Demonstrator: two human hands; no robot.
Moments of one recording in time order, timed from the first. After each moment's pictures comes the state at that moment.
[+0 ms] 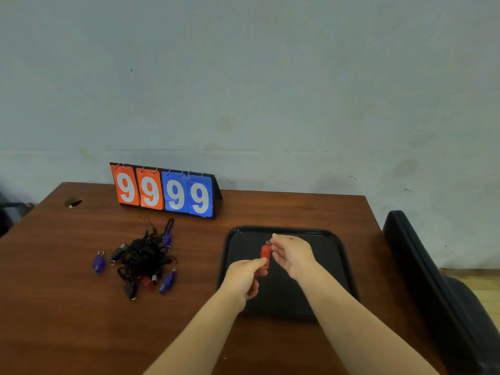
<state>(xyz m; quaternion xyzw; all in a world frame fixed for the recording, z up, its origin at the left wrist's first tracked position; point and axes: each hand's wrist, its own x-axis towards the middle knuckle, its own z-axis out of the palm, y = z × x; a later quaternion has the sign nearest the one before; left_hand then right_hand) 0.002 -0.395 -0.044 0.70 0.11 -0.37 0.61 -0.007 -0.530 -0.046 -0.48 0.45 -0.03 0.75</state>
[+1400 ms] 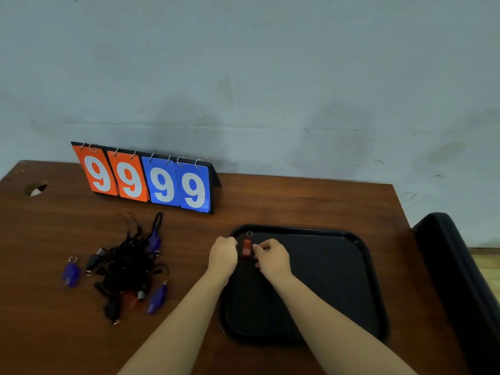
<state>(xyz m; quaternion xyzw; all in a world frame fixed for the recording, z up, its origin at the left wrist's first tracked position) 0.143 -0.414 -0.118 0.77 0.23 -0.32 0.51 0.081 -0.509 -0.141 -0.73 0.42 0.06 0.55</state>
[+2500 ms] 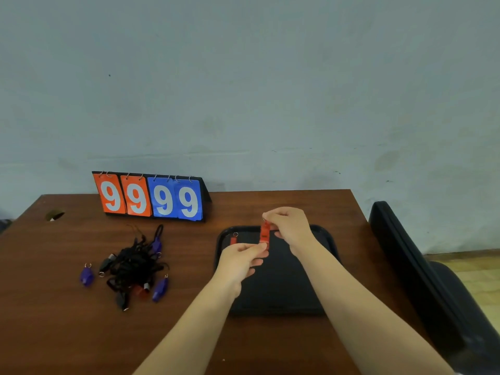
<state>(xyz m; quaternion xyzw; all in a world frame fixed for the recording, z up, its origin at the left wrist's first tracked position) 0.009 -0.402 -0.017 0.71 0.02 -0.34 0.62 -0.006 -0.540 0.003 -0.70 0.30 -0.10 0.64</state>
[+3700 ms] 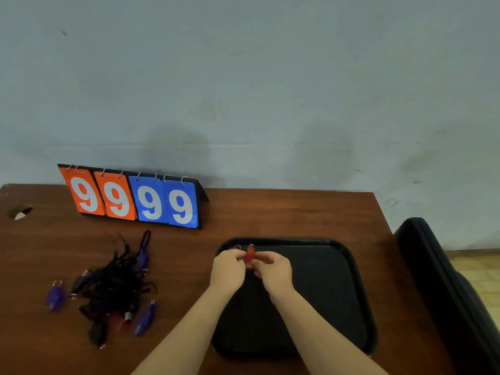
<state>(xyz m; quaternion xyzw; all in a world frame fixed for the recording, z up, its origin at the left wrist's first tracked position) 0.124 -0.430 -0.117 0.90 -0.10 -0.25 0.35 0.060 -0.523 -0.123 -0.62 0.44 -0.02 0.65</state>
